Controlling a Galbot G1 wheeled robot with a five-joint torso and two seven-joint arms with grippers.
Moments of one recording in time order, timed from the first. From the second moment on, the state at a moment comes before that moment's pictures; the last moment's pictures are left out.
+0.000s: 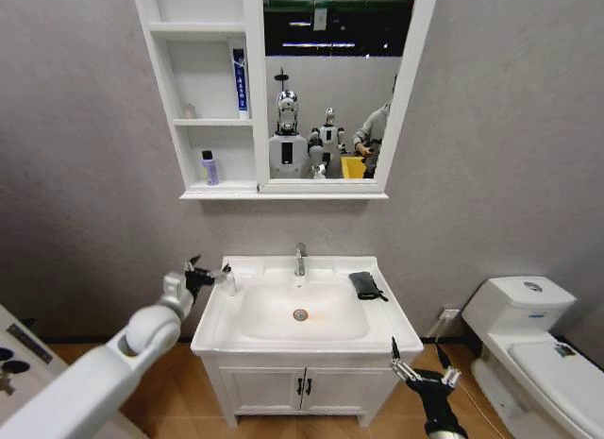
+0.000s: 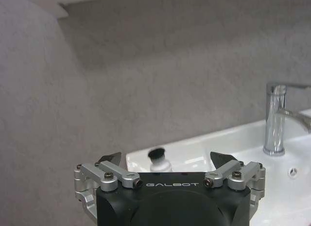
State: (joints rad) left arm 1.06 -0.79 -0.14 -1.84 -0.60 0.19 -0.31; right arm -1.95 1.36 0.62 2.16 0.14 0.30 0.25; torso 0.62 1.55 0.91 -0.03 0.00
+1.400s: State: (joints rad) left arm 0.75 -1.10 -0.04 -1.23 -0.51 0.17 -0.19; right arm -1.95 1.35 0.64 2.12 0.15 0.32 0.26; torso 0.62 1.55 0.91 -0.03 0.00
